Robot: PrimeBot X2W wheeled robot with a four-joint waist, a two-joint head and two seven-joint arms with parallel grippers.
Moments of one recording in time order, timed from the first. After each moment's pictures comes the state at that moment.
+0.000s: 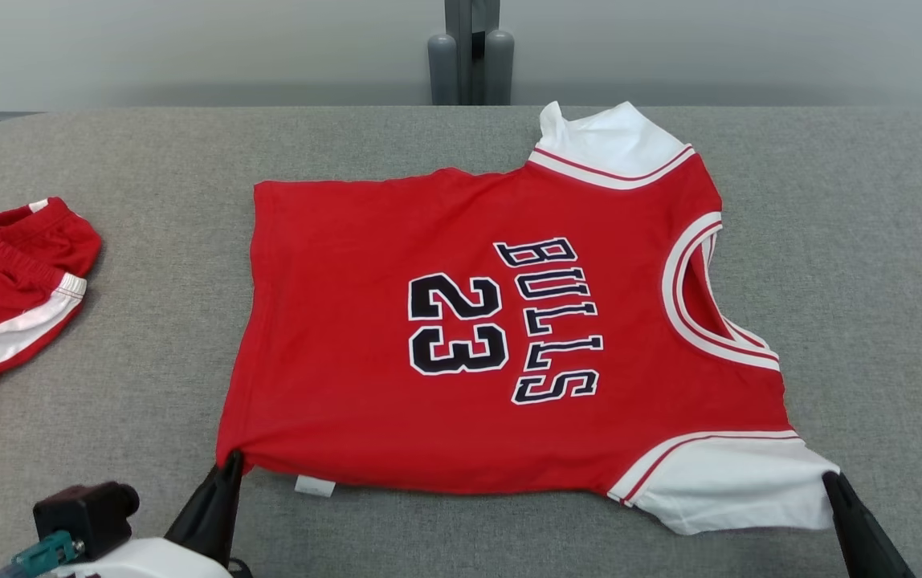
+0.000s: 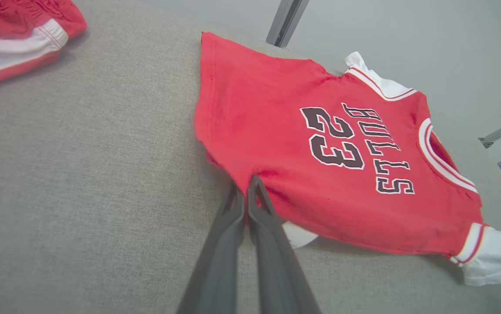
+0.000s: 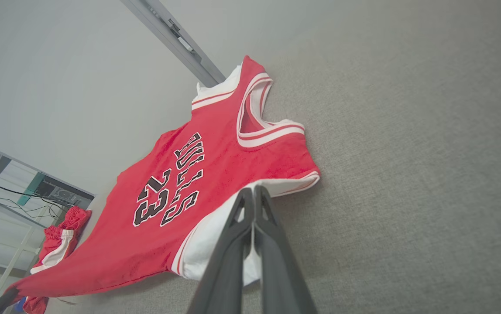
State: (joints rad) left arm 0.24 0.23 -0.14 -0.33 -0.59 0.20 0.28; right arm 0.33 -0.05 -0.07 -0.21 0.76 0.13 0.10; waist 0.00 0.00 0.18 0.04
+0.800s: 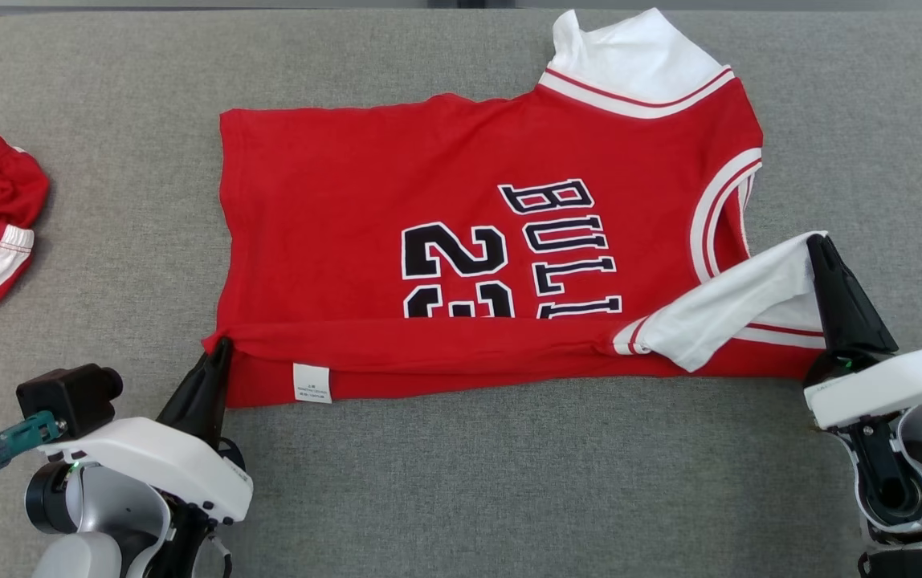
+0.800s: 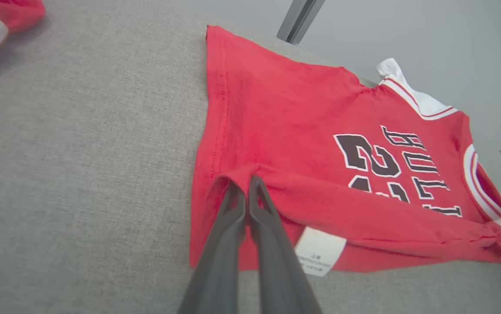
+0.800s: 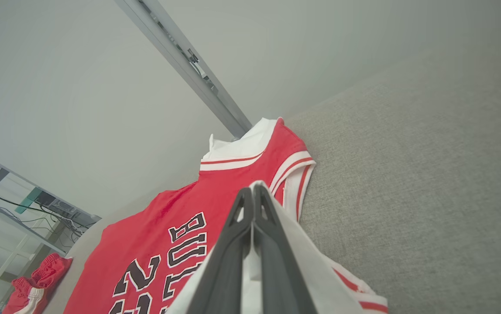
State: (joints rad) left arm -0.06 0.22 -0.12 -0.12 -0.65 0.14 0.26; right arm -0.24 -0.06 -0.06 0.05 0.68 0.13 0.11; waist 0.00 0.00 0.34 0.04
